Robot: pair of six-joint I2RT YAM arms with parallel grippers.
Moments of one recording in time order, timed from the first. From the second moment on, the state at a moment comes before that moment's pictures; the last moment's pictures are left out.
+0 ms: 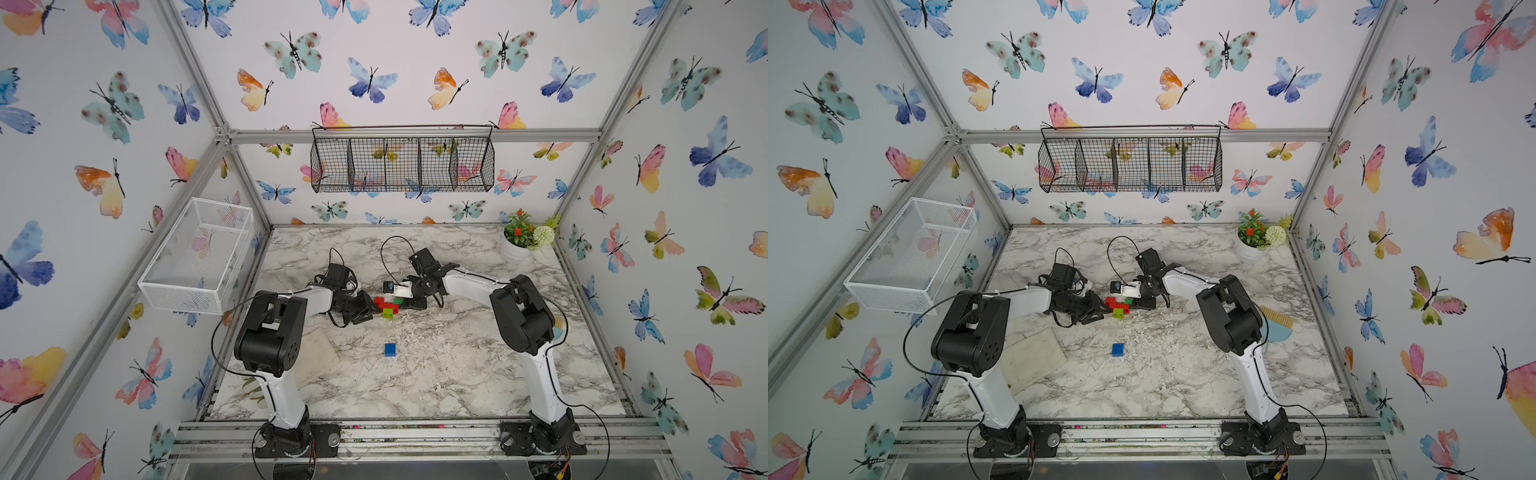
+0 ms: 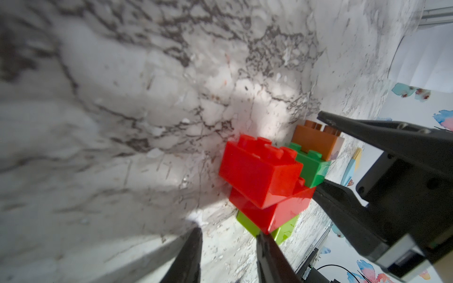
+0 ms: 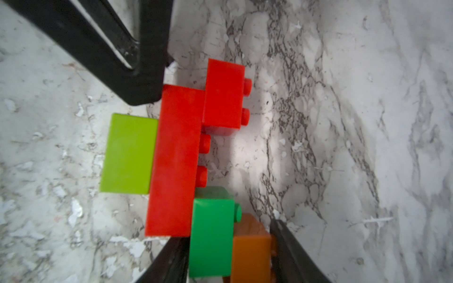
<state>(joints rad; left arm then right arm) -0.25 1.84 0.99 -0.29 0.63 -0.63 0.67 2.21 1.59 -0.44 -0.33 -0.96</state>
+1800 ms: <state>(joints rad) -0.26 1.71 0.94 -0.32 0.57 -0.64 0.66 1.86 1.40 -0.28 0.11 -0.10</state>
